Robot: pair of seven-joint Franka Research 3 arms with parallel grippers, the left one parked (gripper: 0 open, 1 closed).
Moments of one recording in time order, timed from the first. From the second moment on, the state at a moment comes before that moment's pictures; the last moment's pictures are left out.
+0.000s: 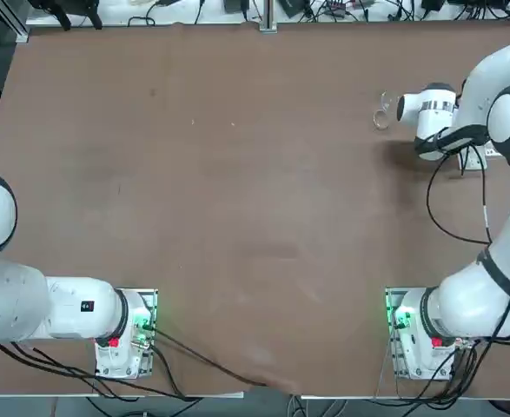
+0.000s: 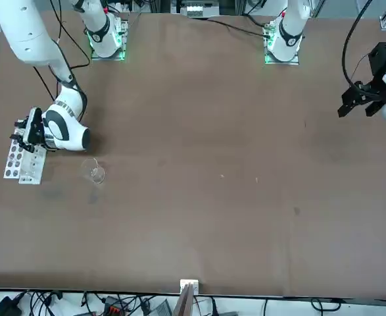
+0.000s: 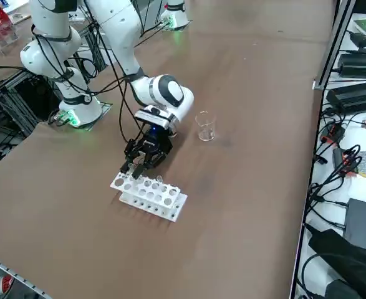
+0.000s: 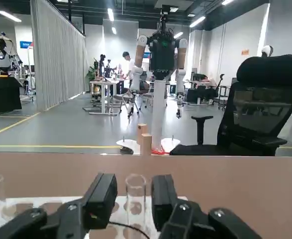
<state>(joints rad) -0.02 0.57 -0.01 -2.13 -1.46 1.64 2.67</state>
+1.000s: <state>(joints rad) 0.01 0.48 -0.01 -2.10 -1.39 1.62 2.51</state>
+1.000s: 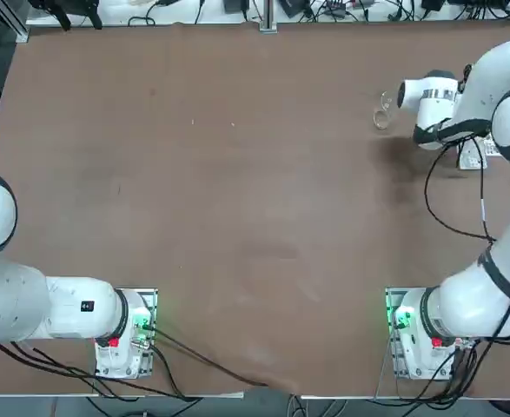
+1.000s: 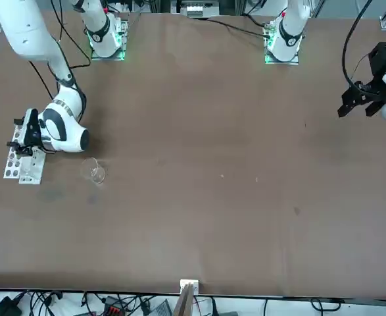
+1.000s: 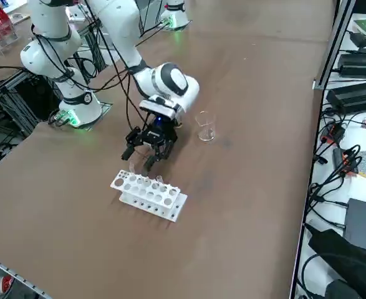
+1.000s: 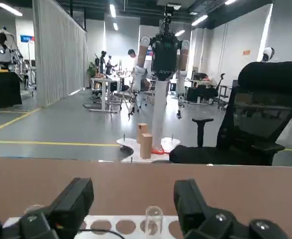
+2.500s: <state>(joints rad) 0.02 0.59 -0.01 -1.91 -1.34 1.79 2.38</state>
